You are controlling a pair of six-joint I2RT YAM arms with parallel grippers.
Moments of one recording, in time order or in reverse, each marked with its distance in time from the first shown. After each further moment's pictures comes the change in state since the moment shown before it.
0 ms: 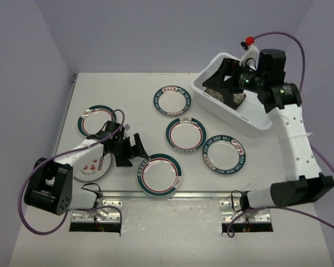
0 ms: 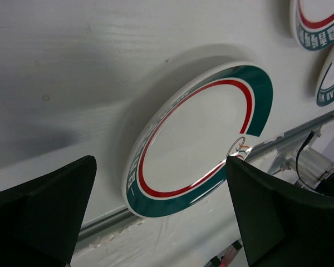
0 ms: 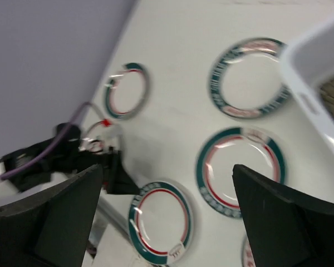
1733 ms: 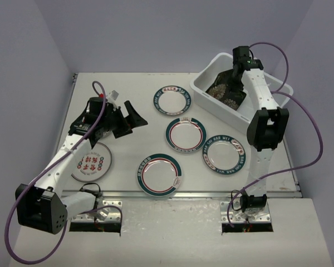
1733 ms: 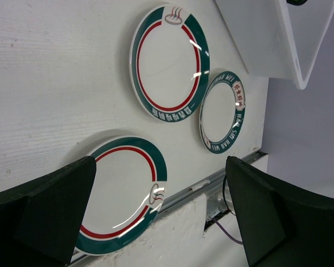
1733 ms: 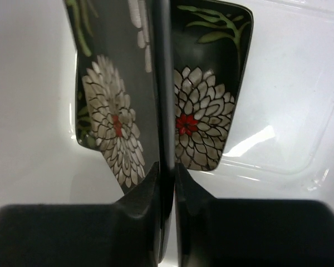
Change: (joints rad) left arm 0.052 -0.168 0.292 -0.003 -0.009 -0.094; right arm -0.085 0.742 0.446 -0.218 0.748 0.173
